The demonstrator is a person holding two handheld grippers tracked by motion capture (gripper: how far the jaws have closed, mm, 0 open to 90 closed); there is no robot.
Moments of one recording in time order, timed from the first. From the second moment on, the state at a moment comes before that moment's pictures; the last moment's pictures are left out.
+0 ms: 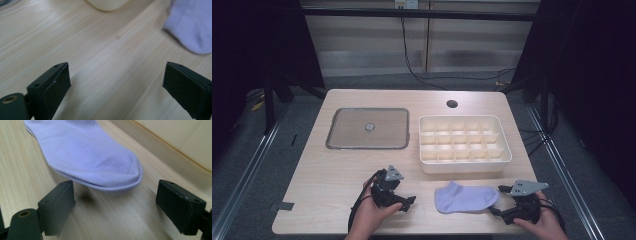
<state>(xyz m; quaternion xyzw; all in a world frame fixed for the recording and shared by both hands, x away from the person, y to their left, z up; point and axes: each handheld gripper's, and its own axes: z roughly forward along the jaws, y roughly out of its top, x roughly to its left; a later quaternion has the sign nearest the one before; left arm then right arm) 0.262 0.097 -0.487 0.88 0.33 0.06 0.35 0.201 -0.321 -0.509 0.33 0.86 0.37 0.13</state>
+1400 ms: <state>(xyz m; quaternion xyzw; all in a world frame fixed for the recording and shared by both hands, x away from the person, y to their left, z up) 0.269 0.040 -0.474 0.89 0.32 -0.01 0.31 0.200 -0.325 -0.487 0.33 0.86 0.36 0.13</state>
